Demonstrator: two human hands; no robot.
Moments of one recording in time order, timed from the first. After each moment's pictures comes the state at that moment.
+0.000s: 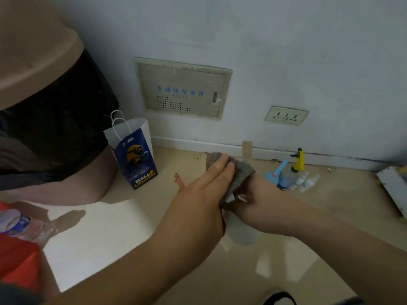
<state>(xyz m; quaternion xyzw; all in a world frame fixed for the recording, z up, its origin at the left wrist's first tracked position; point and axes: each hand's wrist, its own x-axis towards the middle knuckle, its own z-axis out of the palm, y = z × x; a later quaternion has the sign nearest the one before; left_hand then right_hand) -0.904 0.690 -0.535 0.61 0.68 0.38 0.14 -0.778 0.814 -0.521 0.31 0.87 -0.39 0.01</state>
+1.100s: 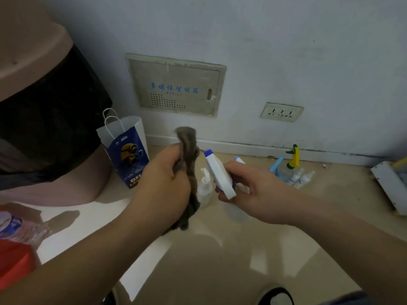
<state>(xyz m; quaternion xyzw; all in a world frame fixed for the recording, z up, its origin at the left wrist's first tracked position) -0.930 0.699 -0.507 0.36 0.75 0.49 0.28 -0.768 0.830 -0.522 0.28 0.86 -0.42 -0.01</state>
